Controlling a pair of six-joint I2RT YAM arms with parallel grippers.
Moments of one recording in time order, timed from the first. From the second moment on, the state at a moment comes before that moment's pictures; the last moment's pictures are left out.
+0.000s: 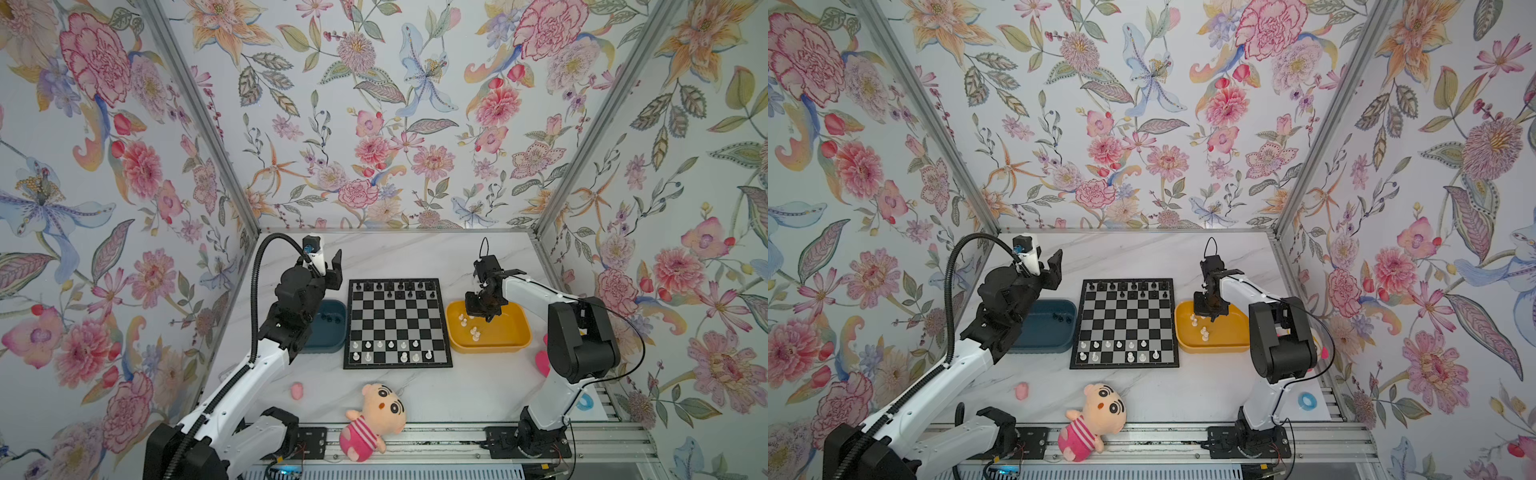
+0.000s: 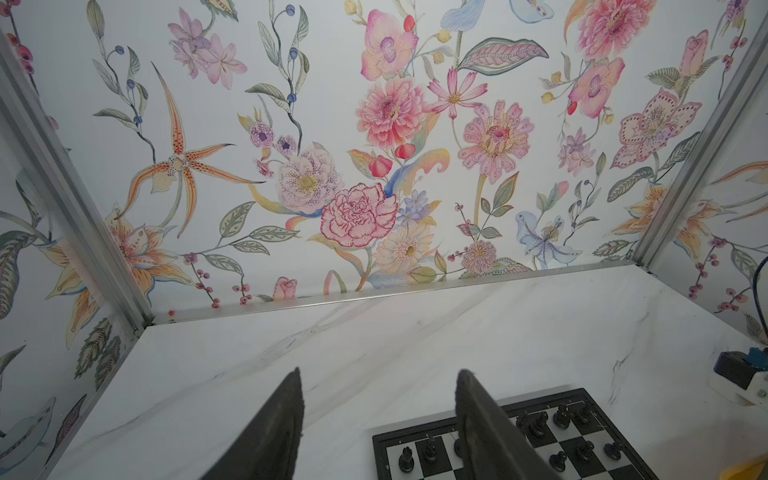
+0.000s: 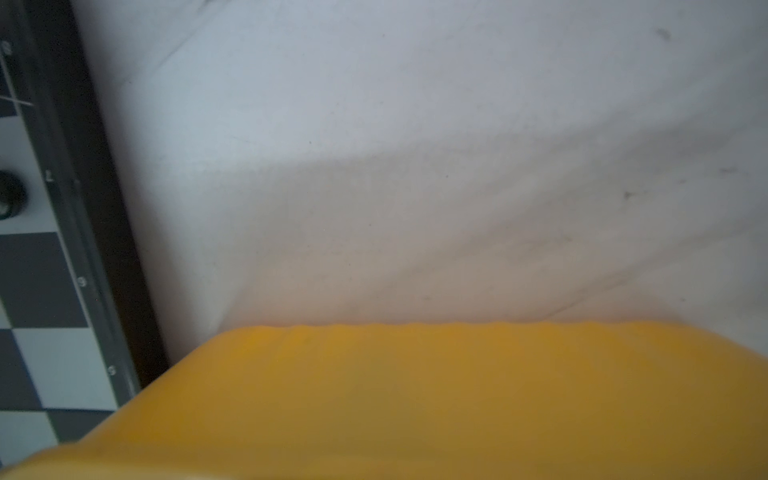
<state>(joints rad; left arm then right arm) -0.39 1.06 0.79 0.22 -0.18 -0.04 0.23 1.80 1.17 -0.70 -0.04 0.25</state>
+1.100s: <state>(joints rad) -0.38 1.07 0.77 0.25 -0.16 -0.04 0.29 1.74 1.33 -0.93 0.01 0.22</state>
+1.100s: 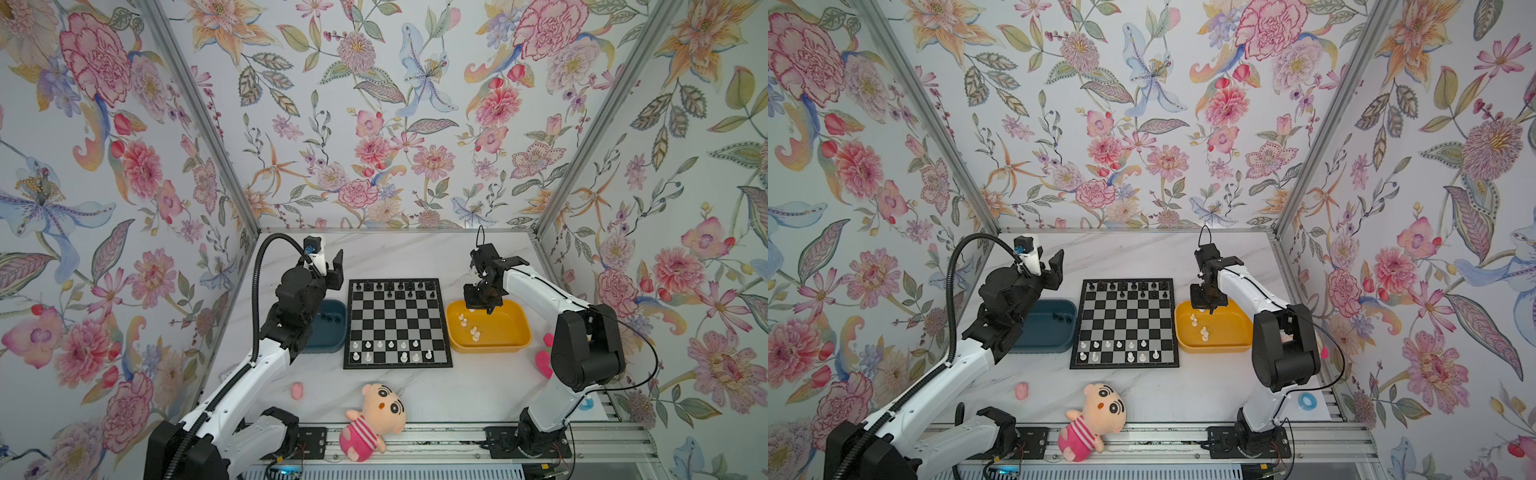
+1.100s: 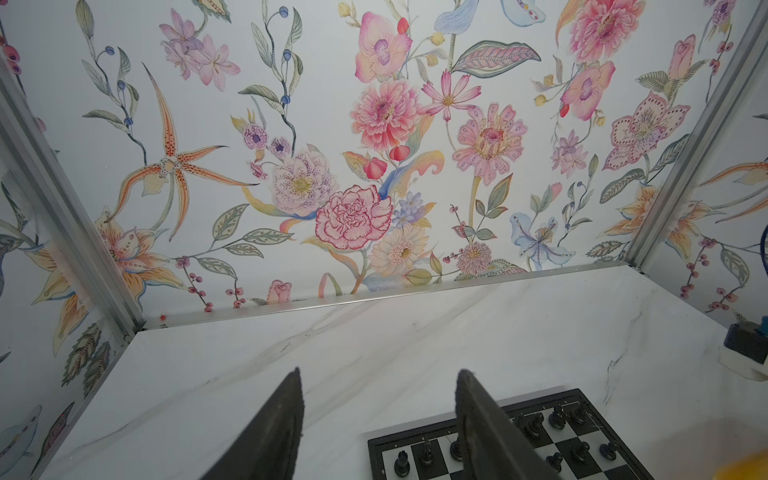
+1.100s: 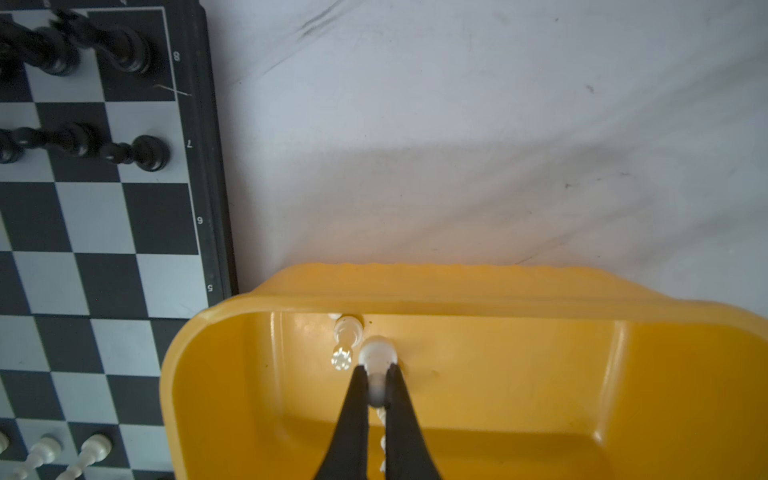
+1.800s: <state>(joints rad) -0.38 1.04 0.71 0.30 -0.13 -0.06 0.55 1.69 1.47 -1.14 0.03 0.26</state>
